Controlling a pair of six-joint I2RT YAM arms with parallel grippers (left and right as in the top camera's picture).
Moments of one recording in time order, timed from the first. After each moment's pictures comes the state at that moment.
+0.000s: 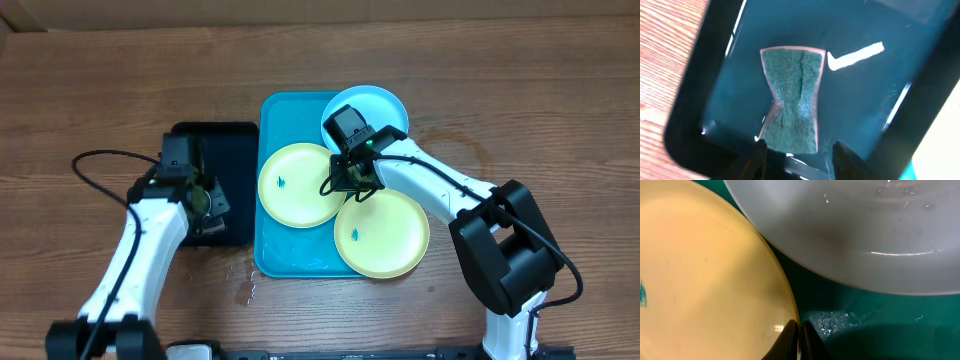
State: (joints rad) left arm 0.01 1.45 0.91 -0.77 -0.12 -0.41; right arm 0.61 2.02 1.41 -0.70 -0.03 0.59
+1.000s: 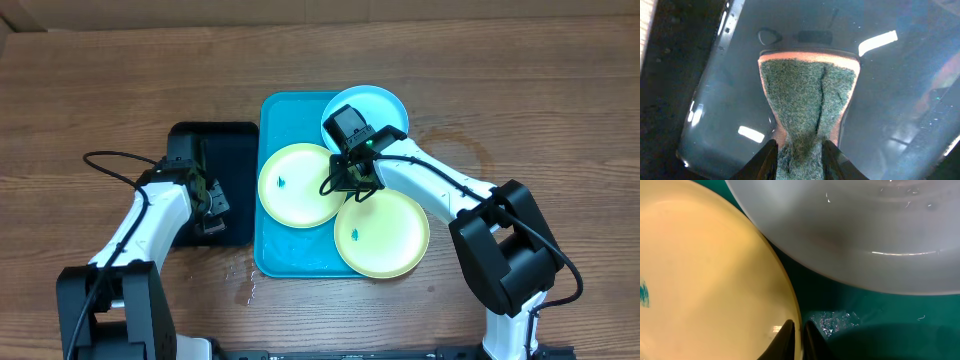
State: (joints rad) left arm 0.04 1.61 0.90 -0.68 -0.13 -0.41; right arm 0.61 2.02 1.41 -0.70 -0.03 0.59
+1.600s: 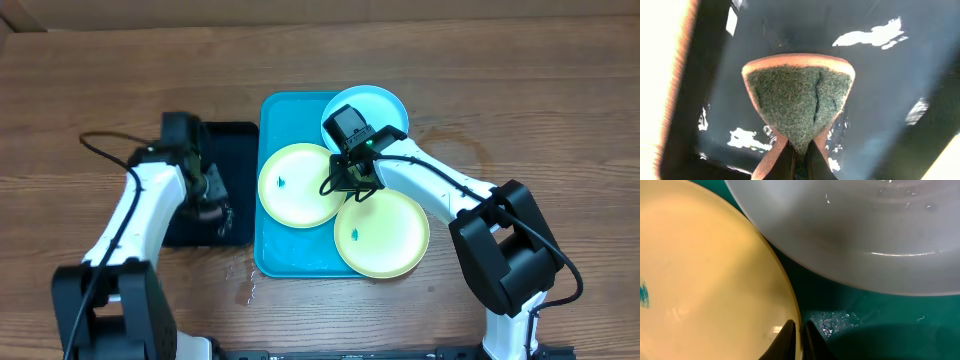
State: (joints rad) left arm 0.04 1.63 1.09 -0.85 -0.09 -0.36; right arm 0.61 2.02 1.41 -0.70 -0.03 0.59
